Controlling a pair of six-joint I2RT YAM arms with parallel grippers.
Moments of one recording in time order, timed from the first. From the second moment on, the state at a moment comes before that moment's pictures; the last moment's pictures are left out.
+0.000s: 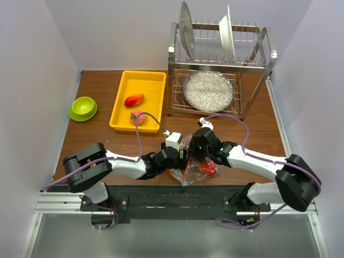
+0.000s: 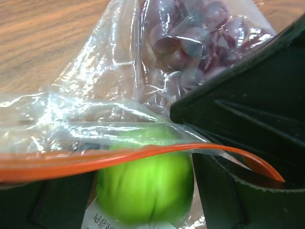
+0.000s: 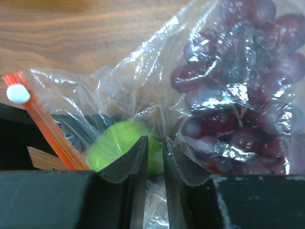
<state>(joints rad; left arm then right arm) -1.11 1.60 0.60 0.40 -0.35 -0.69 0.81 1.30 0.65 -0.16 0.14 0.79</state>
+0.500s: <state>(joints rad) -1.12 1.50 0.59 0.29 -0.40 -0.70 0.82 1.32 0.63 -0.17 0.17 0.80</state>
